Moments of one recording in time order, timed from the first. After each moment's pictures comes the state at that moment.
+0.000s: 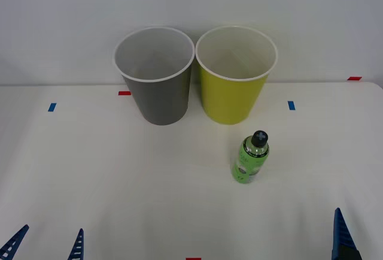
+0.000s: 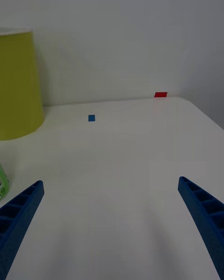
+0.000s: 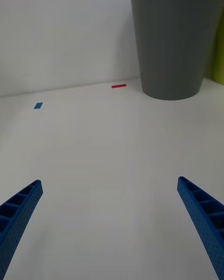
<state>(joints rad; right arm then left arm) 1.07 -0.24 0.10 -2.18 -0.19 -0.40 1.50 1.03 0.39 -0.19 -2.04 0.20 -0.50 -1.63</state>
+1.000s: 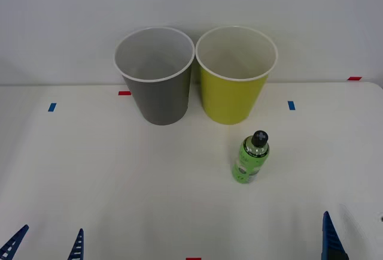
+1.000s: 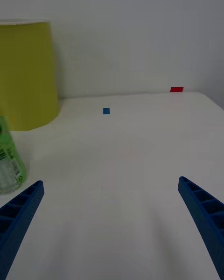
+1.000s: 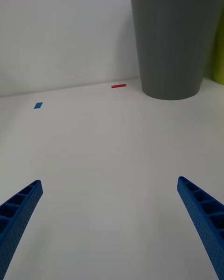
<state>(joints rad) 1.05 -0.28 0.15 -2.15 -0.17 -0.41 1.51 1.03 0.39 -0.19 -2.04 0.20 -0.50 -1.63</state>
